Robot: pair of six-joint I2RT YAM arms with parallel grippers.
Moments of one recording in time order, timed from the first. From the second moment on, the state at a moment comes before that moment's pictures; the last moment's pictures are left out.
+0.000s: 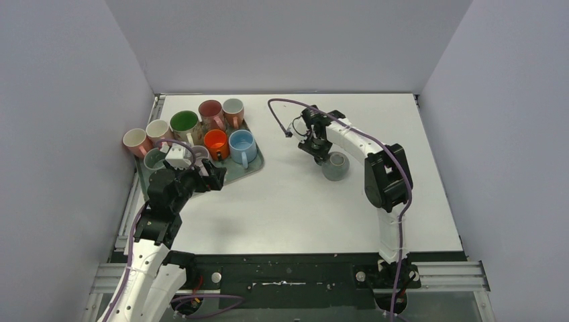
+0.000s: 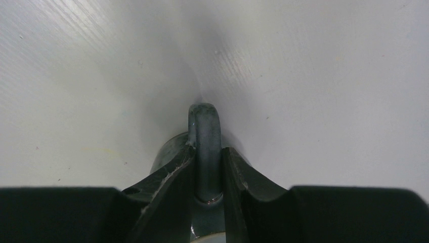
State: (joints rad) left arm -0.17 0.61 0.56 -0.20 0.13 -0.31; right arm 0.49 2.09 1.73 -0.91 0.05 -0.60
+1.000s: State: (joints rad) left arm -0.17 0.64 0.56 -0.21 0.11 -0.32; right arm 0.52 1.72 1.37 -0.57 -0.05 -0.53
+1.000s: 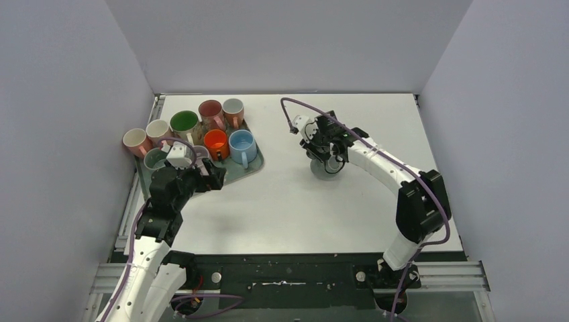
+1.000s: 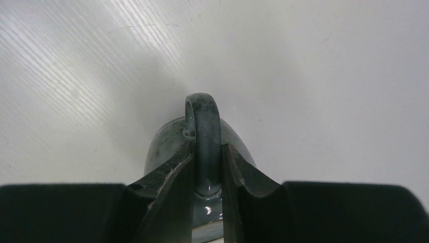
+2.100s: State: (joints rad) left arm -0.20 0.77 0.61 0.33 0.71 -0.75; right arm 0.63 1.25 0.76 0.53 -0.73 0.36
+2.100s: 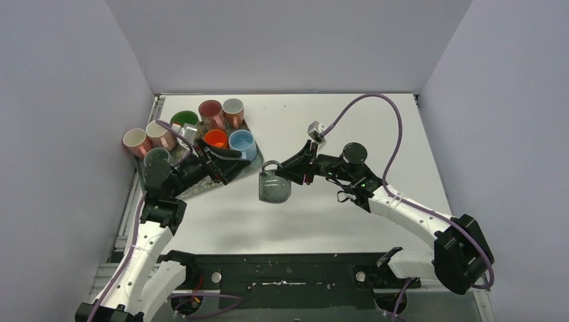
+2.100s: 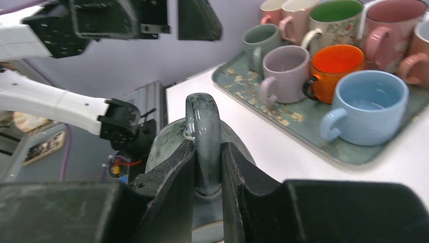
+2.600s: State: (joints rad) left arm -0.37 0.89 0.61 0.48 0.77 -0.79; right arm 0.65 1.26 0.74 0.81 -0.79 0.55
